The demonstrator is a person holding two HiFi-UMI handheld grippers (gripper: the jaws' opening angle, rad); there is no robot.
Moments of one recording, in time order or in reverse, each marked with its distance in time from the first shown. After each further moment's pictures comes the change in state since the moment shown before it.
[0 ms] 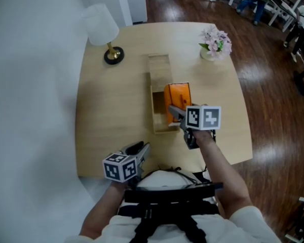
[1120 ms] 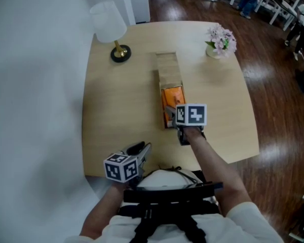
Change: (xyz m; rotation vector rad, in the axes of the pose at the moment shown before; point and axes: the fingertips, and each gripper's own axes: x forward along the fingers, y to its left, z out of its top) left arm -0.030 0.027 -0.010 0.016 0.005 0.000; right arm 0.059 0.019 -0.038 -0.009 0.052 -0.125
